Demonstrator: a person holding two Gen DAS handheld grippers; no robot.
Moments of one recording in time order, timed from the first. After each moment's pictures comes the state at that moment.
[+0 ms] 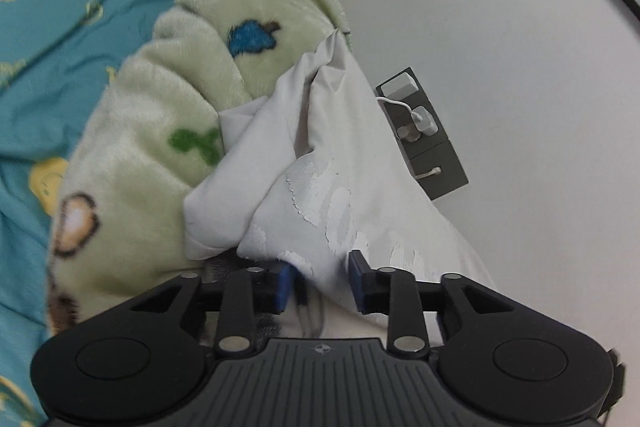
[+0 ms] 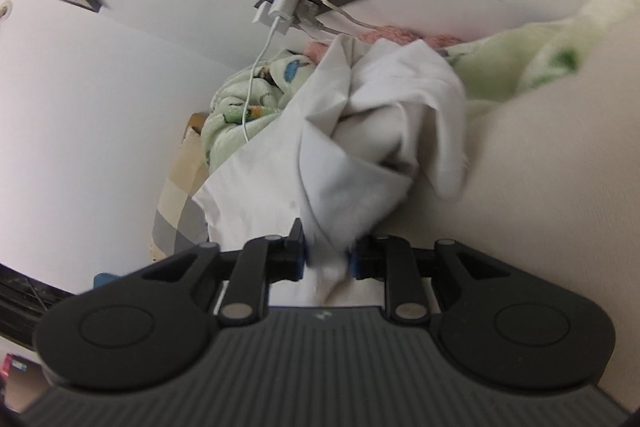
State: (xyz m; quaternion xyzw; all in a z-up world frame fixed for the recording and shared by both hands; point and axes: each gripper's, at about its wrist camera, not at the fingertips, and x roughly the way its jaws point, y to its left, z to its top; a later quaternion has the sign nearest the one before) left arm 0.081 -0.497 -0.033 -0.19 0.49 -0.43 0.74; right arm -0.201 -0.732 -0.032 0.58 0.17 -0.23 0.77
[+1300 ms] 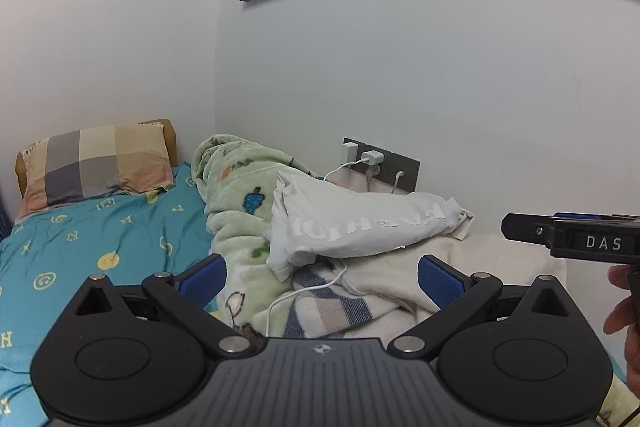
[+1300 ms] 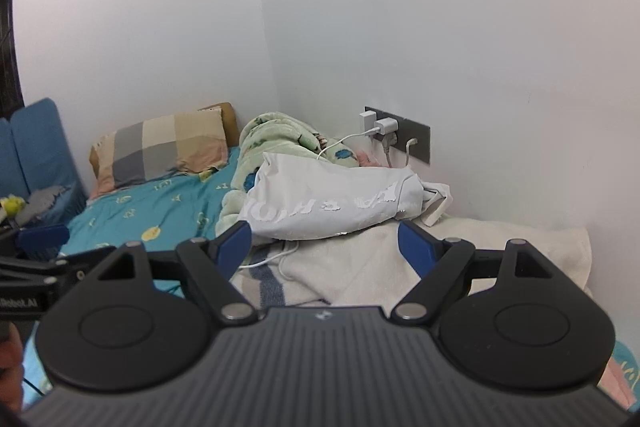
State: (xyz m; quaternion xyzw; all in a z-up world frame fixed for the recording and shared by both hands) left arm -0.165 -0.318 0.119 0.07 0.19 -0.45 0.87; right arm -0.305 -0.477 0.096 0.12 0.16 -0.31 0.93
